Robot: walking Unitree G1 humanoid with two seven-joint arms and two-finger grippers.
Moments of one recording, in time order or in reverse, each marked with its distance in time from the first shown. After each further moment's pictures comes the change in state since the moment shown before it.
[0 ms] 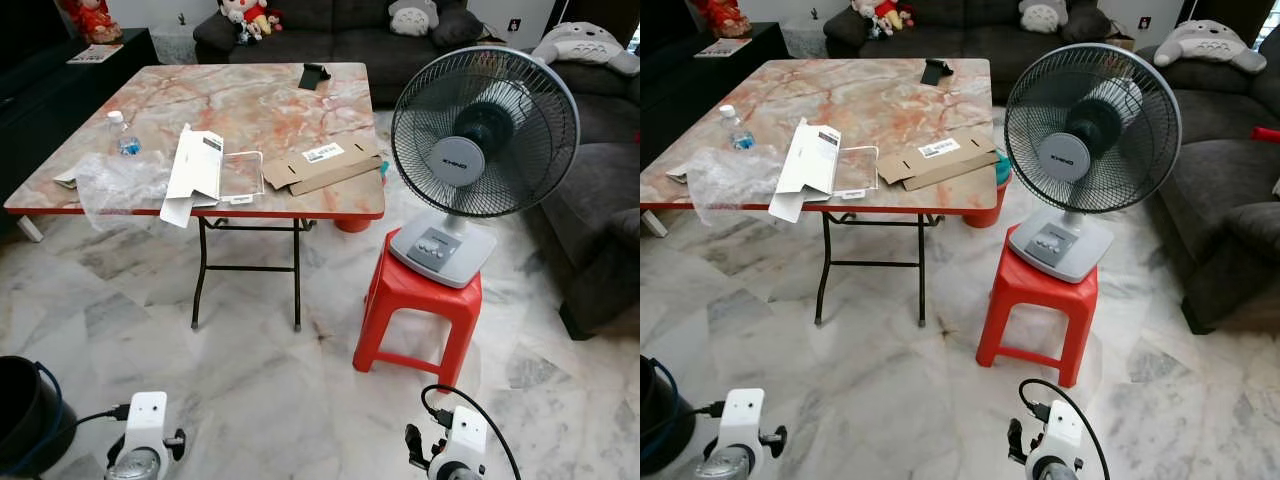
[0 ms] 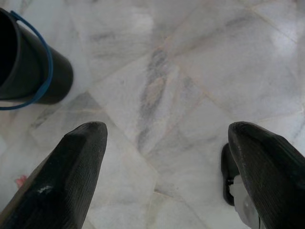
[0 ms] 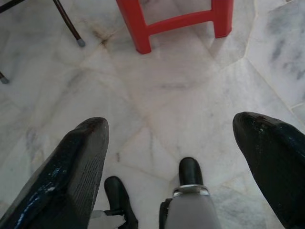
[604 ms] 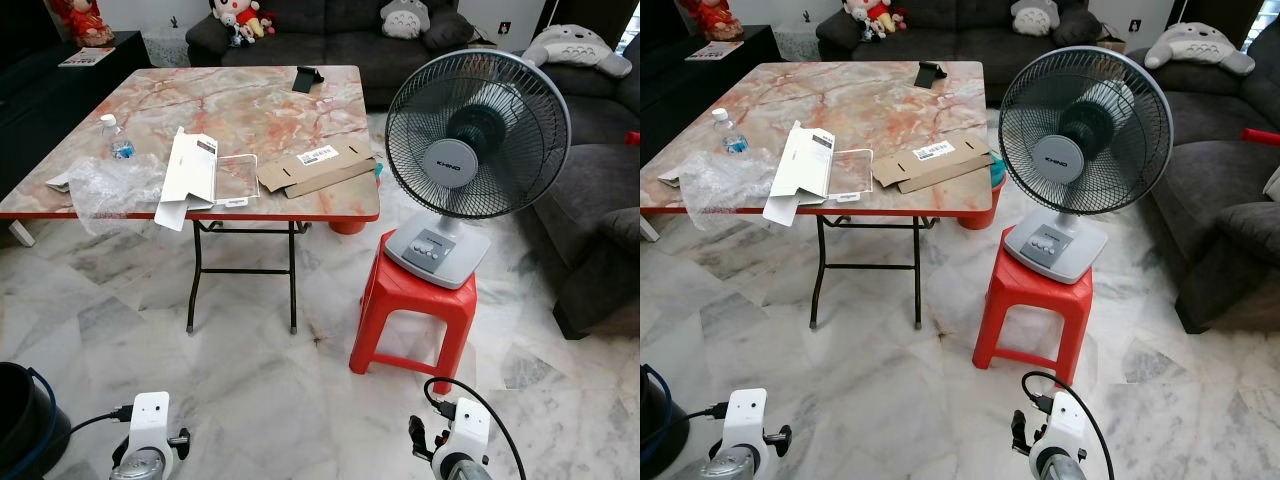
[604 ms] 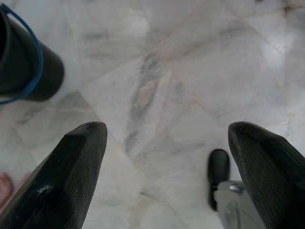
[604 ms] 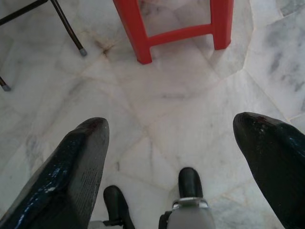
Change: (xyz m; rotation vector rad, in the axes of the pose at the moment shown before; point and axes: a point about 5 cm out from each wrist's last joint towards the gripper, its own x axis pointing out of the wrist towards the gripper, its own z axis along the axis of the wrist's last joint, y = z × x) left arm 0.000 -0.007 0.000 -0.078 0.002 -0.001; right arm 0.002 0.003 0.007 -0.009 -0.016 0.009
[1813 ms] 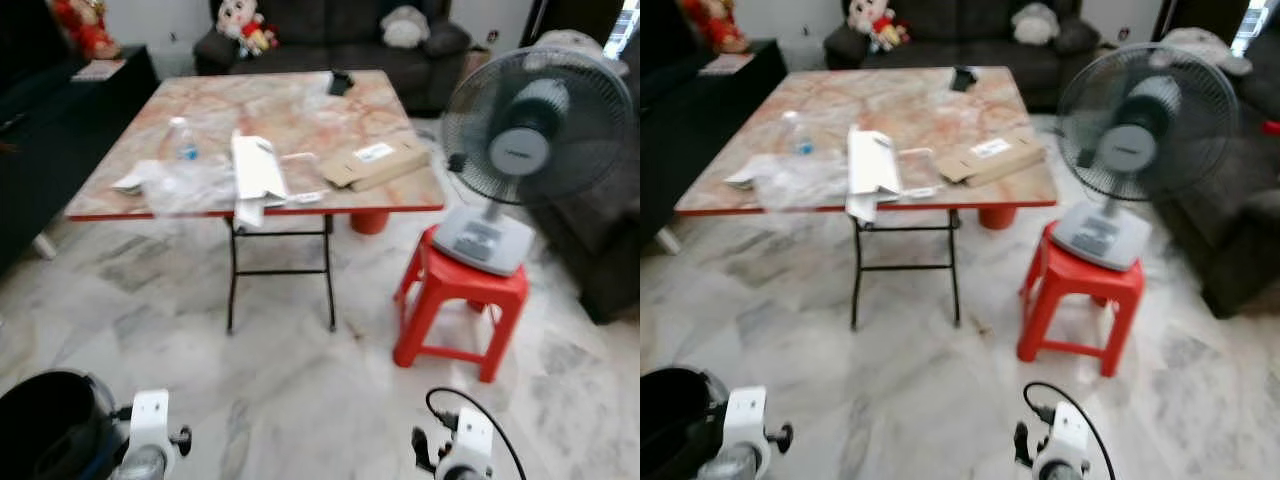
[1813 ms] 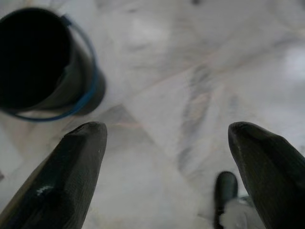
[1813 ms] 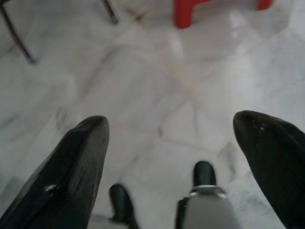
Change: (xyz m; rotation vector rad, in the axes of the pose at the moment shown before) left arm 0.001 0.011 0.007 0.004 -0.025 0.023; right arm -0.002 0.007 -0.009 0.001 0.017 0.016
